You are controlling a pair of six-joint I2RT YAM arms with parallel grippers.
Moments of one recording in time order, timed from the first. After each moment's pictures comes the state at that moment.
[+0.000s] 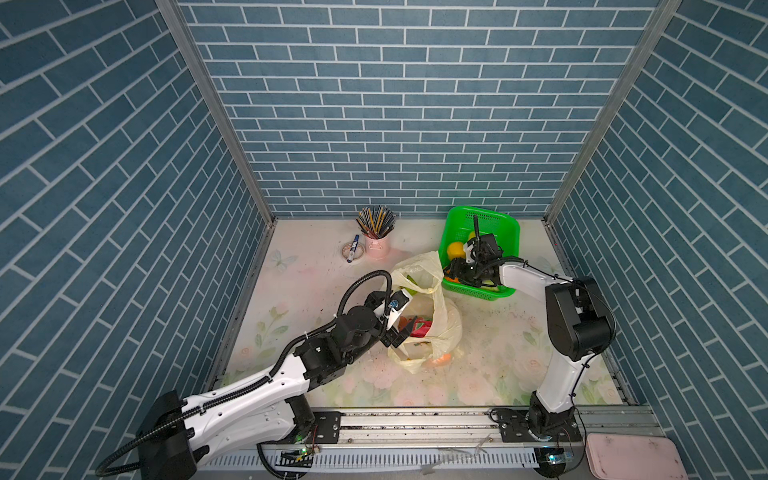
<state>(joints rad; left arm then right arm) -0.97 0.94 0.60 0.03 -0.20 0.15 0.36 1.87 1.21 -0.29 -0.32 0.57</state>
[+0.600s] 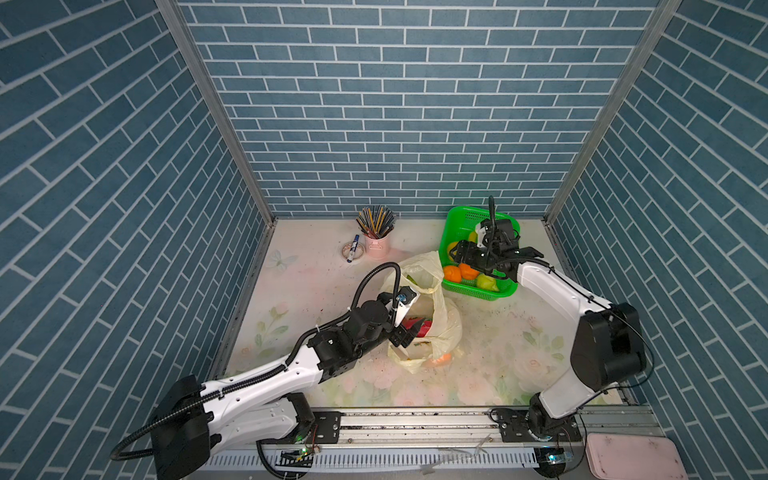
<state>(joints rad) -0.97 1.08 0.67 0.02 -0.14 0.01 0.38 1.57 1.25 -0.41 -0.20 0.57</state>
